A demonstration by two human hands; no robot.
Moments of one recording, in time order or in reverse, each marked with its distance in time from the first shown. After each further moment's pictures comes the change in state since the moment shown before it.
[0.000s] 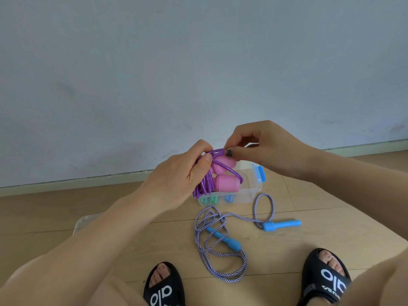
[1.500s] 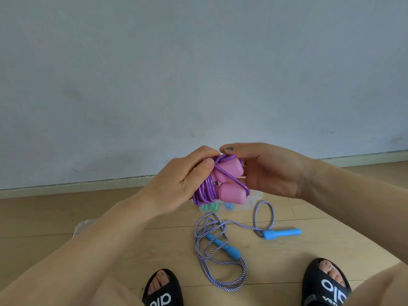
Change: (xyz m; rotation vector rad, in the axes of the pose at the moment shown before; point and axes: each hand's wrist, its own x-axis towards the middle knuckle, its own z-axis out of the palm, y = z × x) left_hand -0.003 -0.004 -0.010 -0.272 0.008 0.120; right_hand 0.004 -0.003 0.016 1.048 -0.230 0.451
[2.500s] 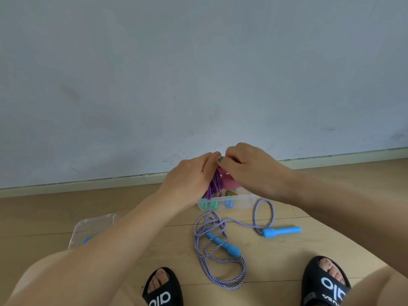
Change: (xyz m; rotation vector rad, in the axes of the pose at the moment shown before) left_hand 0.027 -0.012 0.035 0.255 0.037 -0.244; right_hand 0.003 0.011 0.018 -1.284 0.365 -0.263
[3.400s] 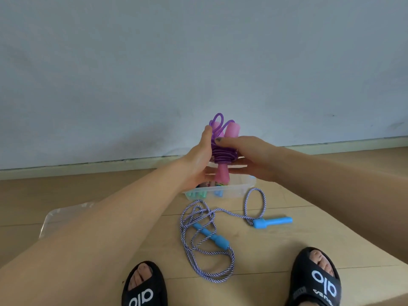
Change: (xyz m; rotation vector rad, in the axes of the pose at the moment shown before) left_hand 0.086 -0.024 0.065 -1.036 -0.291 -0.555; right_hand 0.078 0.092 0.037 0.866 -0.110 0.582
